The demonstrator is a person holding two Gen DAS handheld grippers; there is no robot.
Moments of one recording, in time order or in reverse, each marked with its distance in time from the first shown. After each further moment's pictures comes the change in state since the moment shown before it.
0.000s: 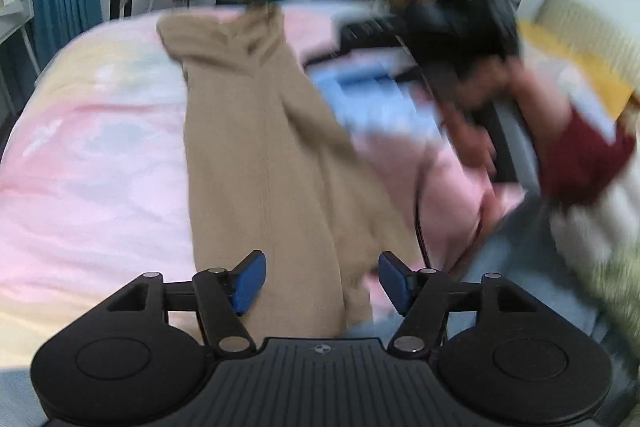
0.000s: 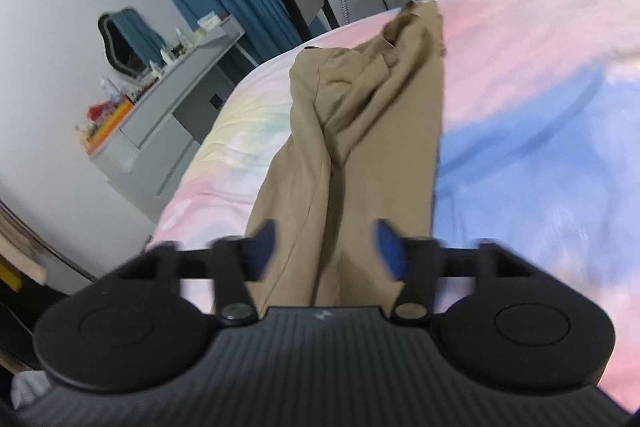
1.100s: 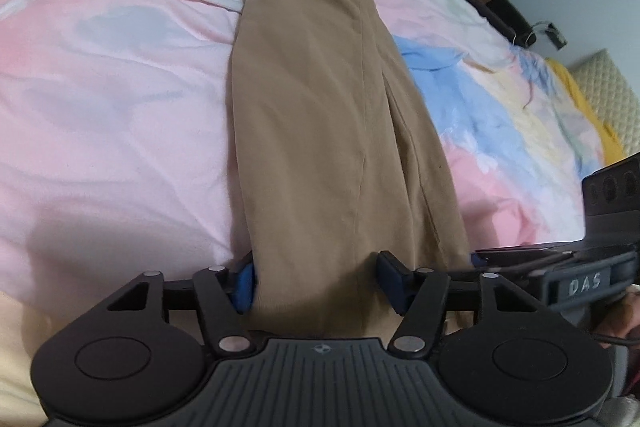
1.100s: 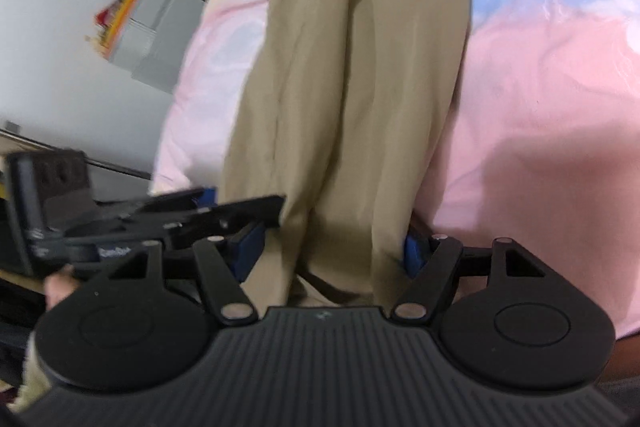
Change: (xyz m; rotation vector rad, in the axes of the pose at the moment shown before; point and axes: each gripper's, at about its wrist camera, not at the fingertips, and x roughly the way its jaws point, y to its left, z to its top) left arm 0.080 0.089 0.014 -0.302 0.255 -0.104; right arm 0.030 0.023 -0.082 0.072 0.483 0.038
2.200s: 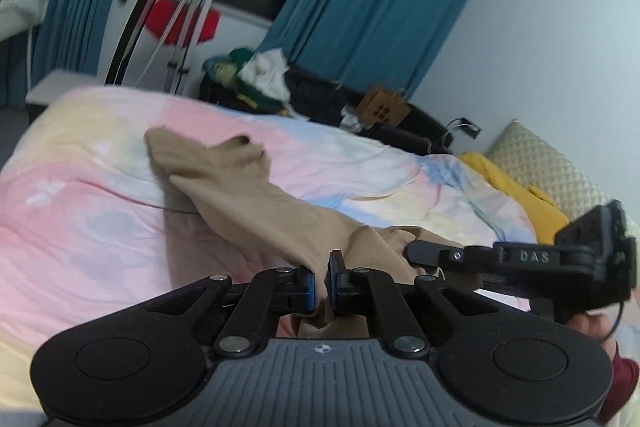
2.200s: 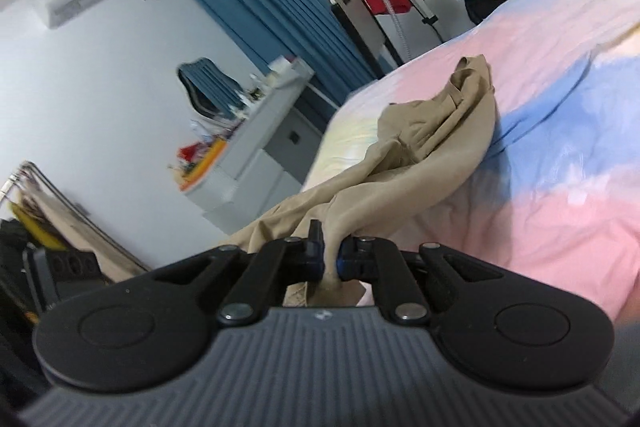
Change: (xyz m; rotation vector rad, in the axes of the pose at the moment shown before) left arm -0.191 -0.111 -0.068 0.184 -0.492 -0.111; right arm -0.173 0.053 -0.070 -0.066 -0.591 0.207
